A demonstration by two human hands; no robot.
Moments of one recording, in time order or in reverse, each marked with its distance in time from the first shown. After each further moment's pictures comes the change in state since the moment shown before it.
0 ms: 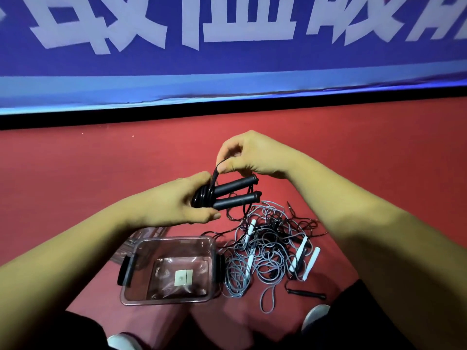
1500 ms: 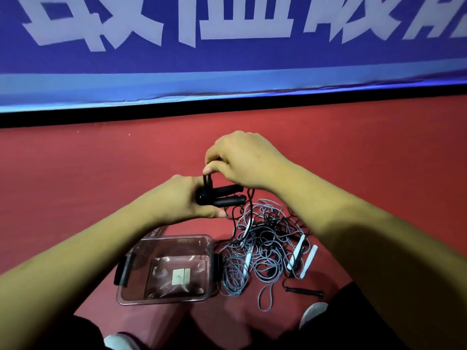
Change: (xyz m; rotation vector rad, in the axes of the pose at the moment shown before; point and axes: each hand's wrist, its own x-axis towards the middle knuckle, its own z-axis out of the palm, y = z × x) left_hand 0.021 -0.006 0.014 0.311 0.099 -0.118; right_hand -0.007 -0.028 0.021 -0.852 0.165 -0.140
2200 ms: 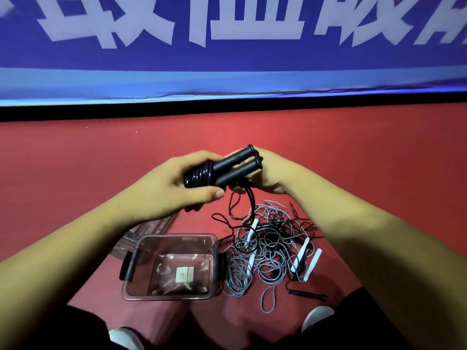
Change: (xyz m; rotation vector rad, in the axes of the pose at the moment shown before) left_hand -0.043 0.015 -0.037 -0.649 0.116 0.176; right_hand -0.005 0.024 0.034 1.209 -0.254 0.268
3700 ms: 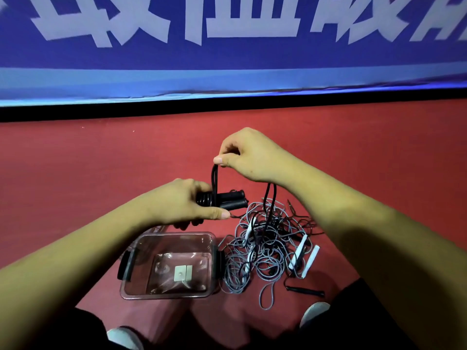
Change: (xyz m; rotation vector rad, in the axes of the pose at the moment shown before) left_hand 0.018 -0.034 0.017 0.348 -0.206 -0.360; right_hand -0.004 -0.035 0.008 -0.760 0.261 -0.109
